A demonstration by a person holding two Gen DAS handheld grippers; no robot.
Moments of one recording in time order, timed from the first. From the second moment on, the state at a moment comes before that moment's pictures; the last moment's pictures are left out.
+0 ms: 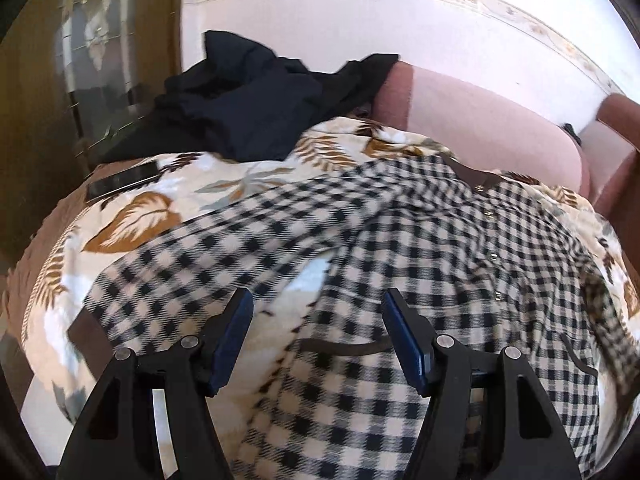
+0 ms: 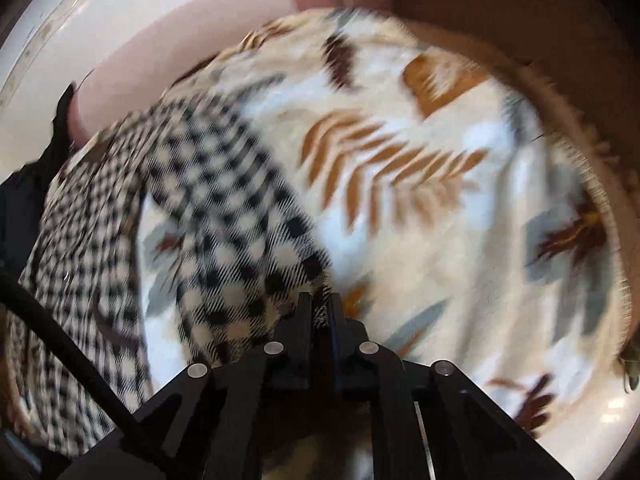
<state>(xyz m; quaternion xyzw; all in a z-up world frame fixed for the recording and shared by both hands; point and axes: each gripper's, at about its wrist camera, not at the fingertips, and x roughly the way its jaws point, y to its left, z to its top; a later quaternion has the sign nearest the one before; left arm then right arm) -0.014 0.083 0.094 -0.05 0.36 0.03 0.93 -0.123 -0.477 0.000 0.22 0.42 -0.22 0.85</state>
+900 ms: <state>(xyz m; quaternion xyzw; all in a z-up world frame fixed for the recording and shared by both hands) -0.063 0.059 0.045 0.00 0.47 -0.10 0.88 -0.120 -0.272 -0.011 0.11 0.46 0.01 0.88</state>
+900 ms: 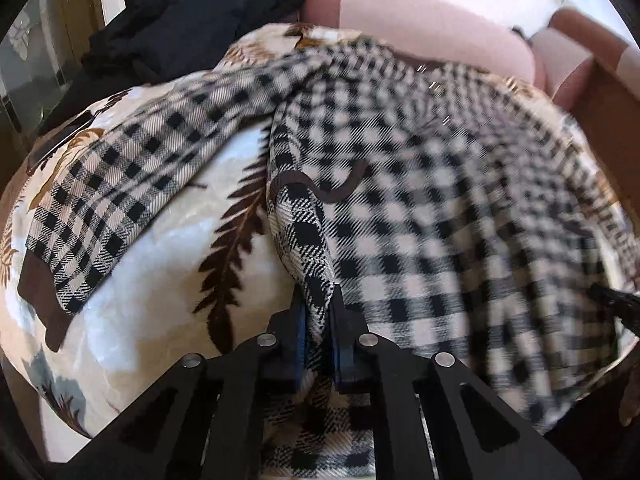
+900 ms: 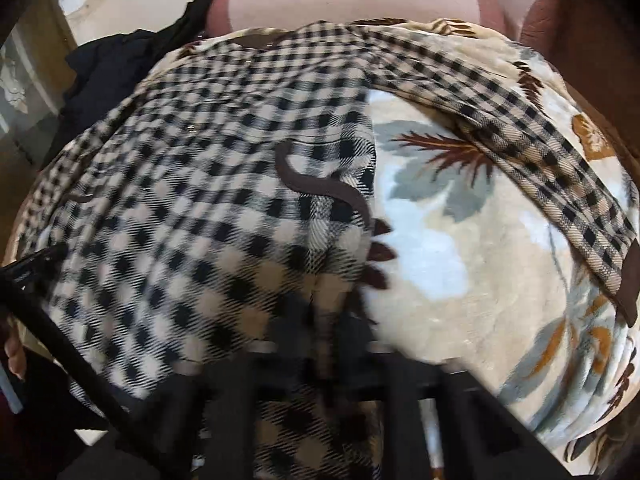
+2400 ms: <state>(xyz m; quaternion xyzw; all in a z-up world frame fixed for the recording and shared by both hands) -0.033 -0.032 0.030 -0.01 0.47 -0.17 0.86 -0.238 -0.479 0.036 0.30 0.40 -0.22 0.84</state>
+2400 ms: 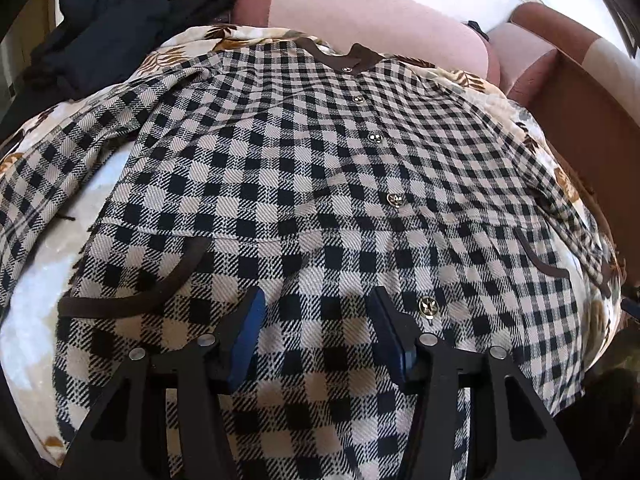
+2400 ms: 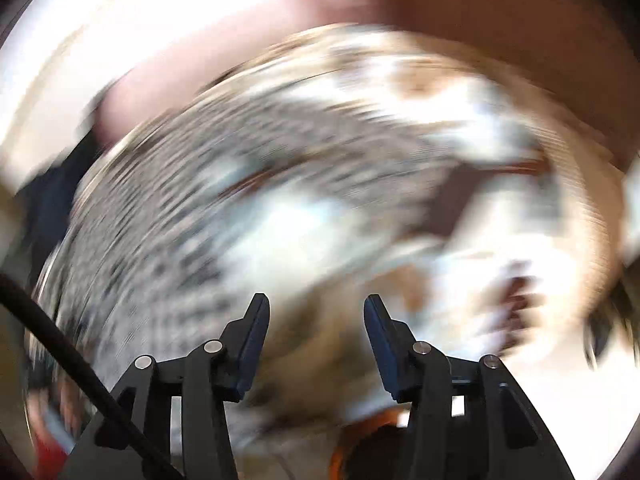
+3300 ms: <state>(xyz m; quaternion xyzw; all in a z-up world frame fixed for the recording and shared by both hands) 0.008 0.054 0.128 -0.03 0.35 -0.09 0.93 -0.141 -0.521 0.131 0.25 0.30 -0.31 0.87</state>
